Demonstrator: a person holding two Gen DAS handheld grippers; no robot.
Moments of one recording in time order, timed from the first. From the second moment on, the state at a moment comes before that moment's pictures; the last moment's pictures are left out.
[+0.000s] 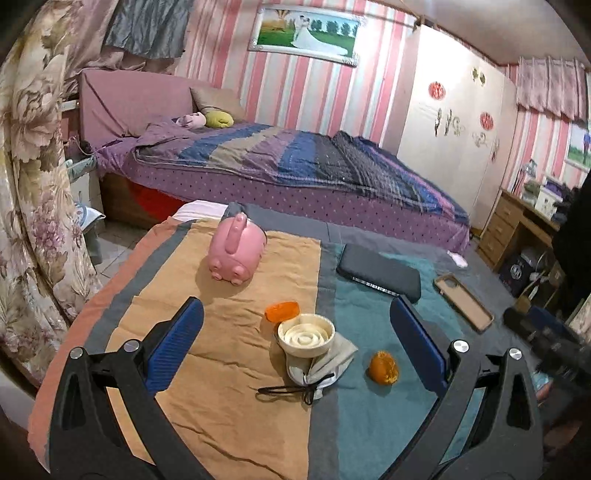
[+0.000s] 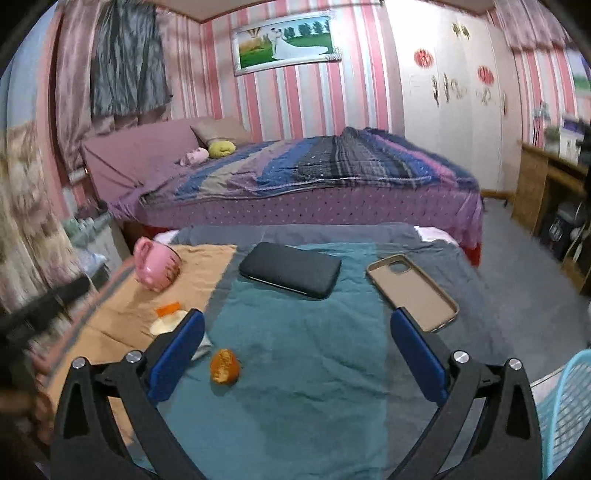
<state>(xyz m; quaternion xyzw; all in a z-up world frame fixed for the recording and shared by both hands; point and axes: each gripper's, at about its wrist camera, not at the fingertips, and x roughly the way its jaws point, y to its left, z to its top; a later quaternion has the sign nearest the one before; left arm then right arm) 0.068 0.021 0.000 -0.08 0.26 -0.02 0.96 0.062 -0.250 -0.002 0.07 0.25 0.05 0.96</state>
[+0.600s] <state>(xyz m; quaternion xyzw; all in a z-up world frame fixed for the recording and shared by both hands) 0.072 0.054 -0.021 -0.05 0.29 0.04 0.96 0.107 -0.214 -0.038 0.05 0.32 0.11 0.94</state>
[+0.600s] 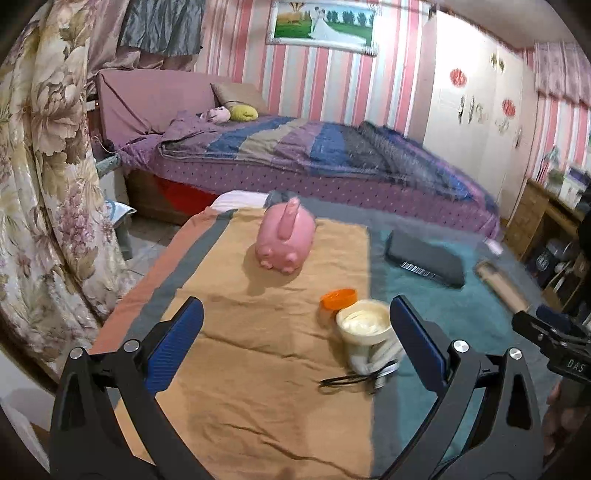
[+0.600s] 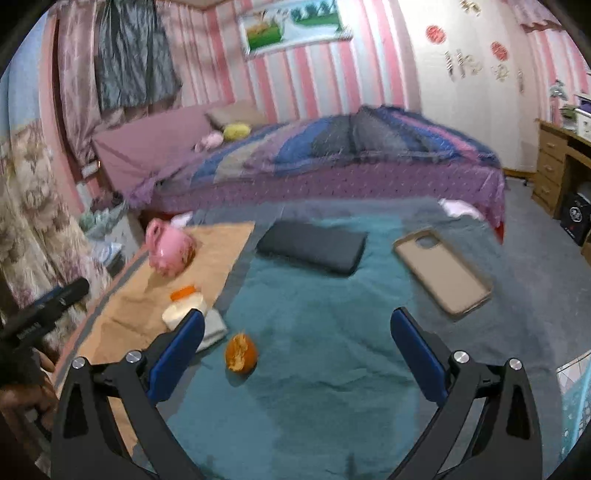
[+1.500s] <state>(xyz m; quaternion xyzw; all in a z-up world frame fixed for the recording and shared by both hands) 0.125 -0.018 -0.062 0.03 0.33 -0.06 0.94 0.148 -0.203 -0.079 0.04 0.39 0.14 0.91</state>
